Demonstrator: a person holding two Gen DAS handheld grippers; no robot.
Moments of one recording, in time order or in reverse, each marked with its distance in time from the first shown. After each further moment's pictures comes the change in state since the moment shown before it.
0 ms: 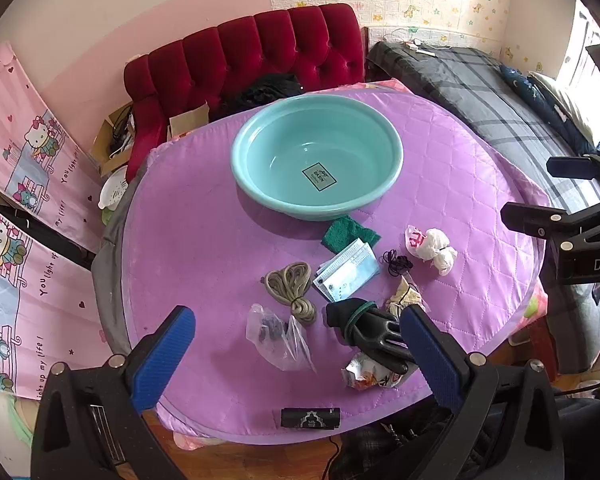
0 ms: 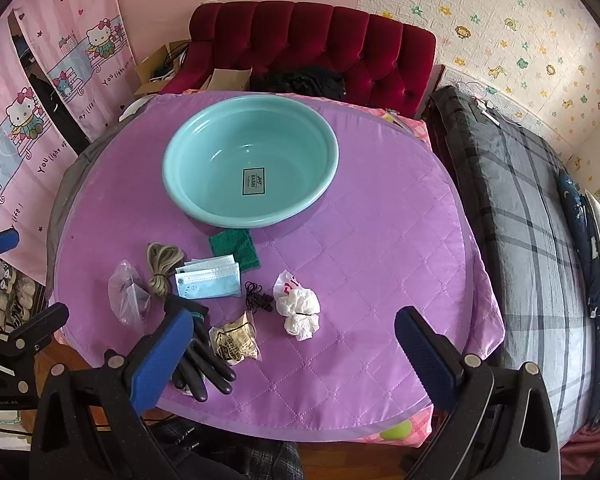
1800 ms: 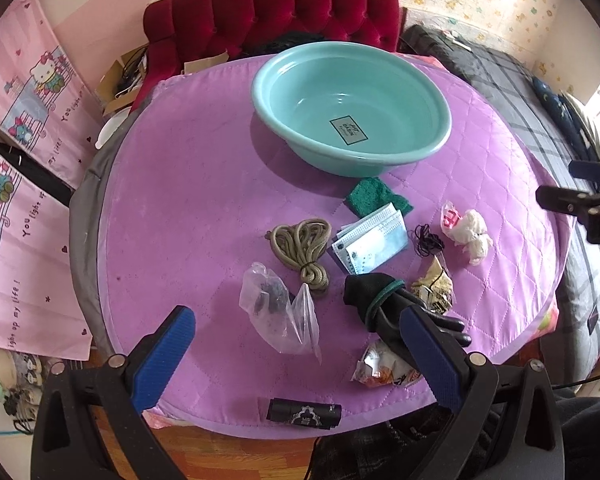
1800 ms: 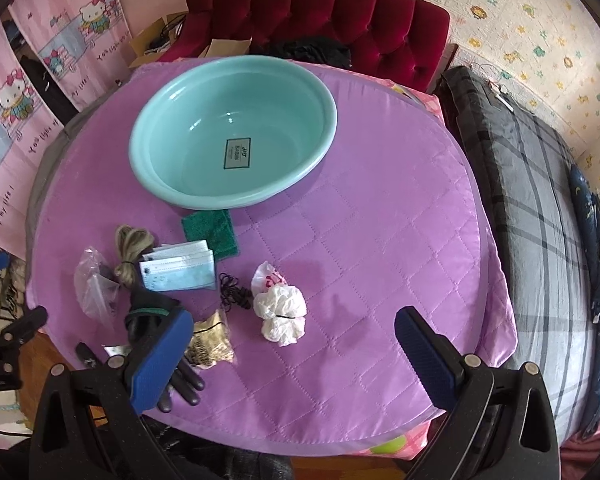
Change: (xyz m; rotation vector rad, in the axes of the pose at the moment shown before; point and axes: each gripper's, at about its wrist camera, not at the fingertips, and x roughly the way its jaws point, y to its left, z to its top) left arm 0.068 0.029 -0.027 -0.165 0.102 -0.028; right arm 0.065 -0.020 0.009 -0.026 0.093 0.007
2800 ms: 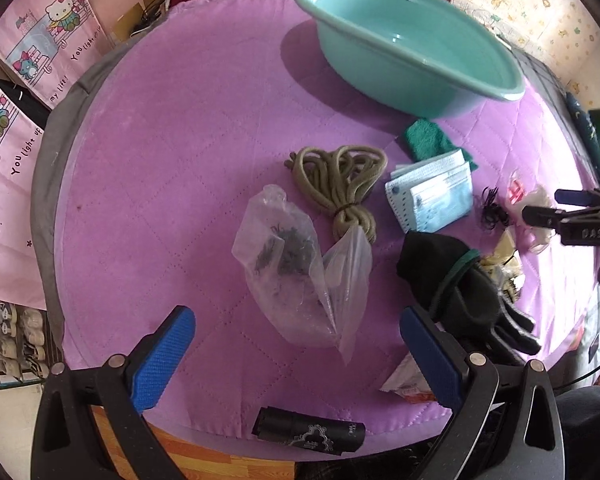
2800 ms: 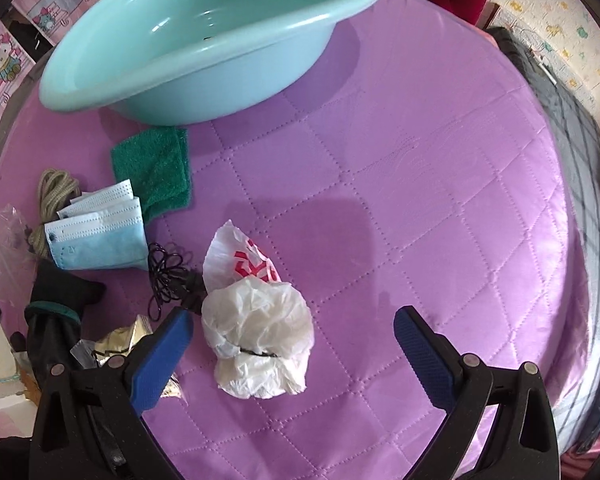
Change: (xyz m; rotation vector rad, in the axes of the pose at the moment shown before) left arm 0.096 0.021 -0.040 -0.124 0.111 0.008; right arm 0.166 -0.001 -0.013 -0.049 0.163 0.060
